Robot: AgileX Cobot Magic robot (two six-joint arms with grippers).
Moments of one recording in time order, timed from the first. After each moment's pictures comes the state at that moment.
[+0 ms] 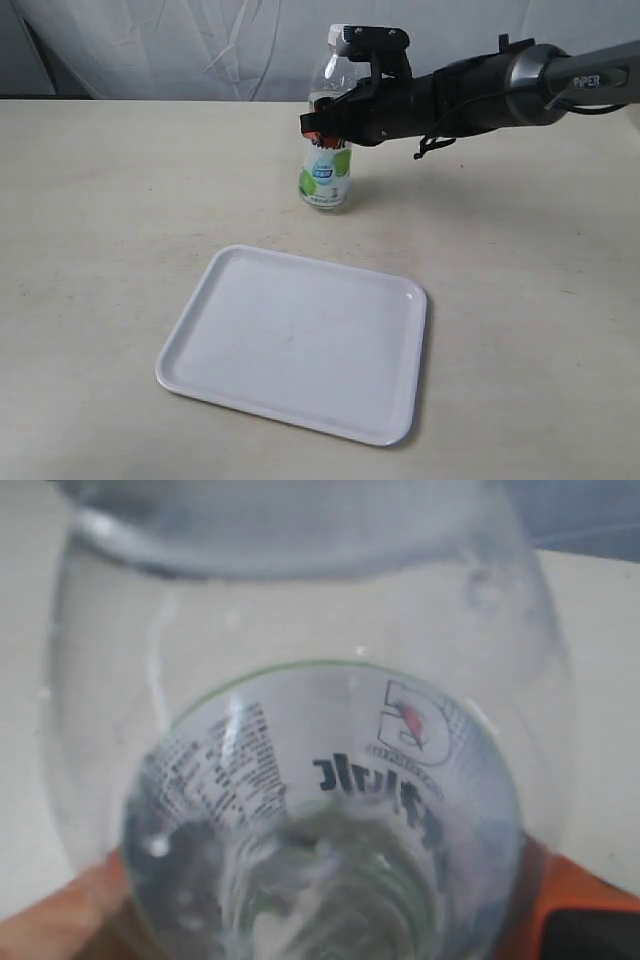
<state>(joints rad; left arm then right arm) -0.04 0.00 0.00 0.05 0.25 0.11 0.51 2.17 -1.47 1.59 0.31 -1.49</state>
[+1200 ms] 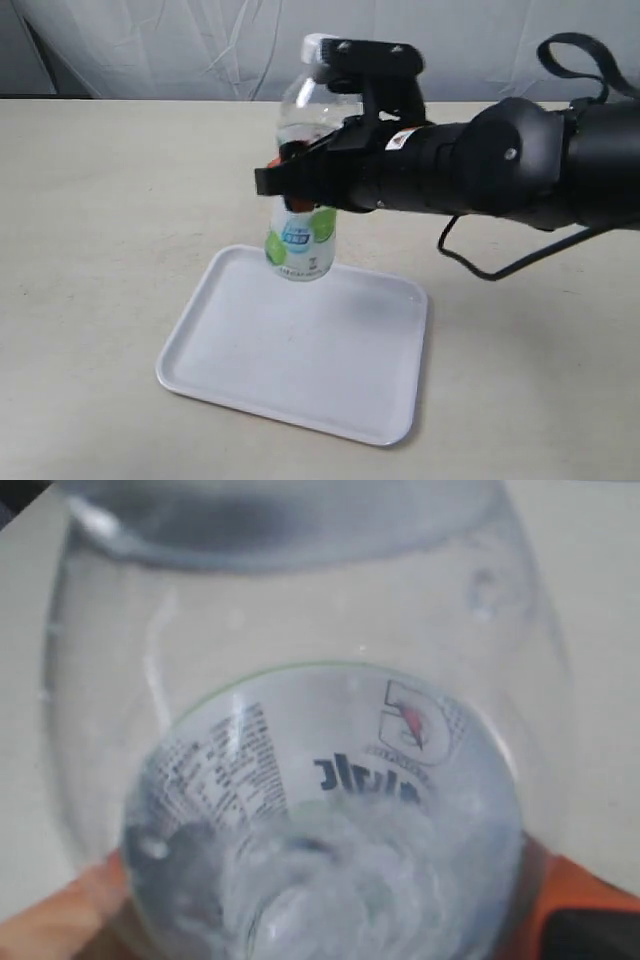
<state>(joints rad) -0.04 0.00 0.00 0.05 0.25 0.11 0.88 1.57 -0.91 0.68 -0.01 -0.35</state>
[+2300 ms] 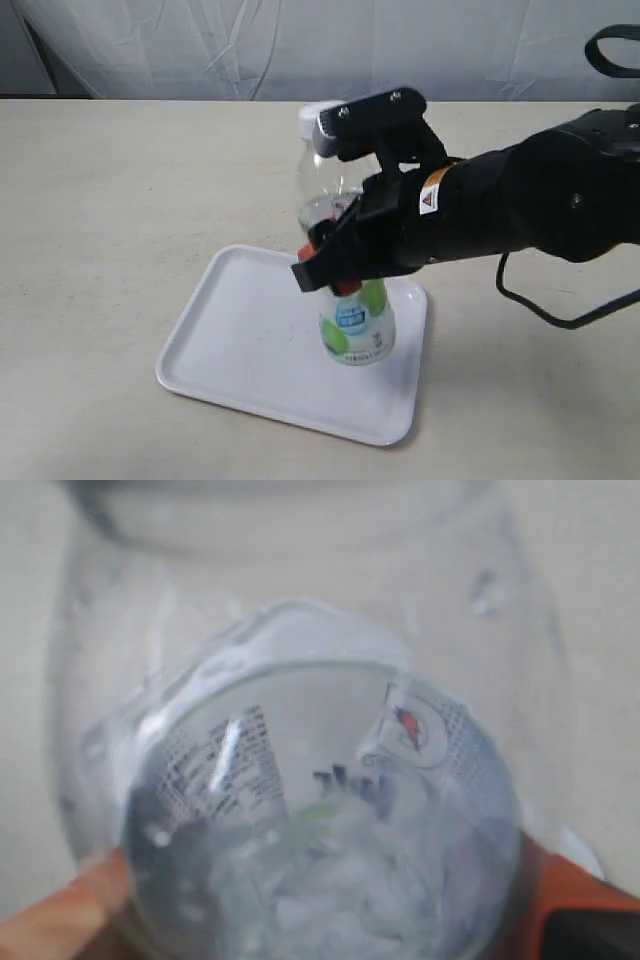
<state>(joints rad) -0.04 0.00 0.00 0.05 0.25 0.11 0.88 1.44 -0.84 0.24 0.31 -0.10</state>
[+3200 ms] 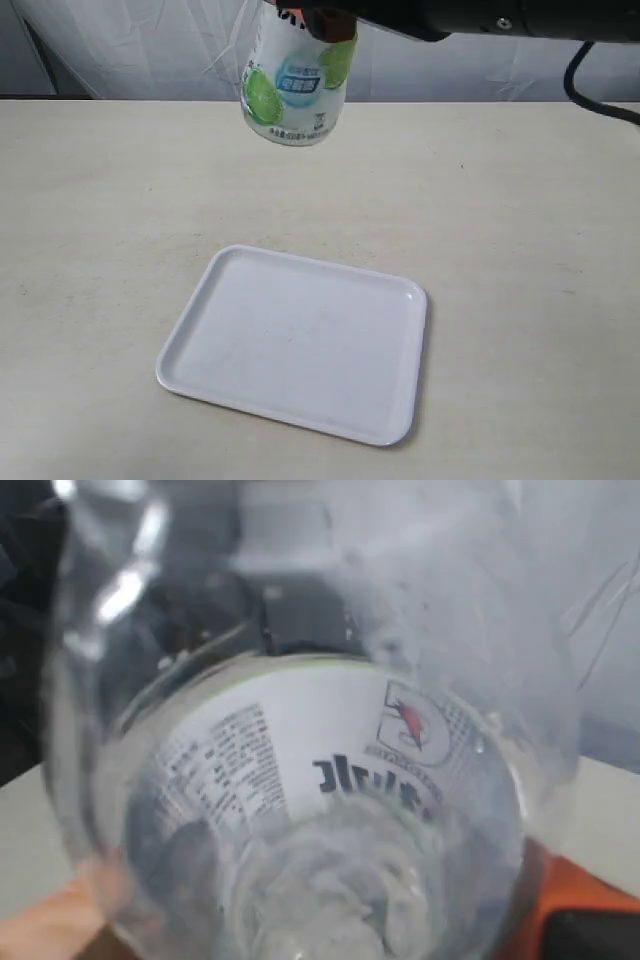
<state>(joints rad) -0.04 0.00 0.00 0.05 0.25 0.11 0.89 1.23 -1.06 0.25 0.20 -0.09</state>
